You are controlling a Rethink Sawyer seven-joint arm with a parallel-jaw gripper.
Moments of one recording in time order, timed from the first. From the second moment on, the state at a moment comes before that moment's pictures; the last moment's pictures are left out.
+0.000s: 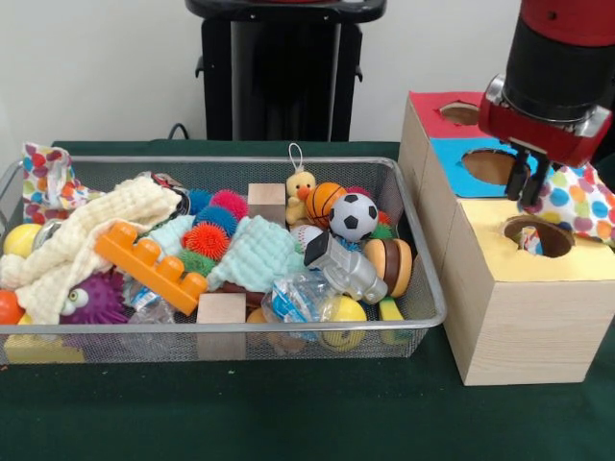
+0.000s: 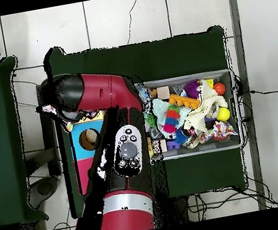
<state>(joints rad) 0.14 -0.42 -0.24 1.23 0.32 1.00 2.22</state>
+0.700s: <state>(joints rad) 0.14 -0.41 -0.22 1.25 0.28 0.97 2.22</state>
